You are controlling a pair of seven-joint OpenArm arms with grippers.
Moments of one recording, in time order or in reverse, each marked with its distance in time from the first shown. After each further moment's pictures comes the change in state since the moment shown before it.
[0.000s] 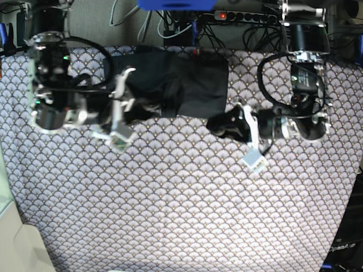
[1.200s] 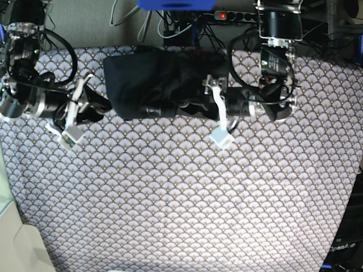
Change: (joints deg) left arm 4.6 8.7 2.7 -6.6 -0.5 0.2 -0.1; right arm -6.0 4.6 15.0 0.1 -0.1 0.0 0.1
